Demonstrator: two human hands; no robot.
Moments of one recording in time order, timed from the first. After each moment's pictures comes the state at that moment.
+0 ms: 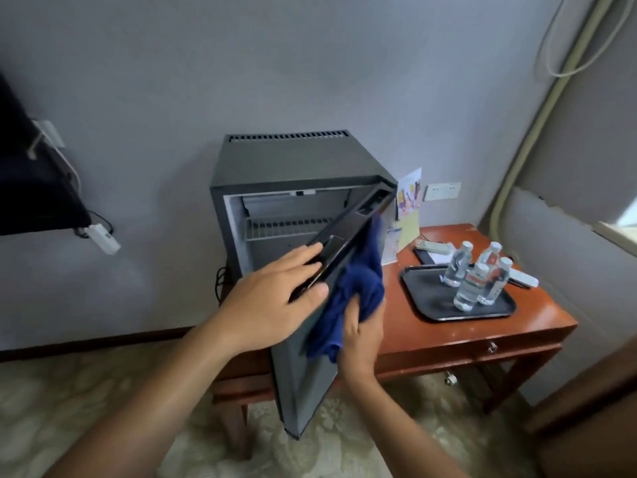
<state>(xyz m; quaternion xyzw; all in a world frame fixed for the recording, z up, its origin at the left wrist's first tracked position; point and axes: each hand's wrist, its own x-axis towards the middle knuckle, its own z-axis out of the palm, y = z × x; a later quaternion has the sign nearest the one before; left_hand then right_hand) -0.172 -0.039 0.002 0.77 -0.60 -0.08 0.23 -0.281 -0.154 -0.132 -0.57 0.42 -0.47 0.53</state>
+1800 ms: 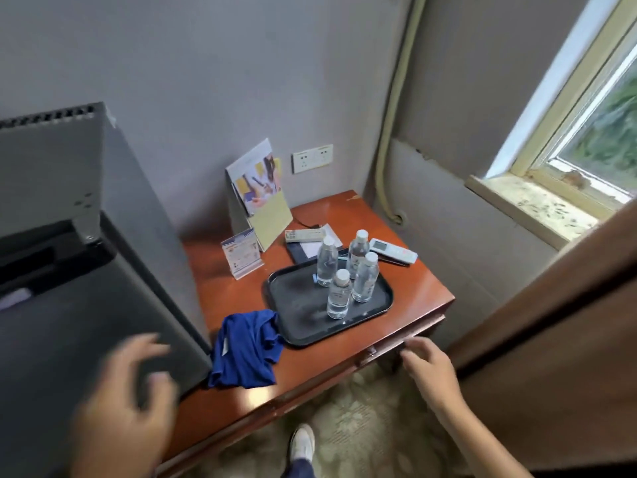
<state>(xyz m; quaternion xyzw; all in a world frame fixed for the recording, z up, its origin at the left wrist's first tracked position) -0.265 -0.320 -0.163 0.86 -0.38 -0.01 0.35 -0.591 -0.545 -0.246 -0.56 0.64 -0.24 0.47</state>
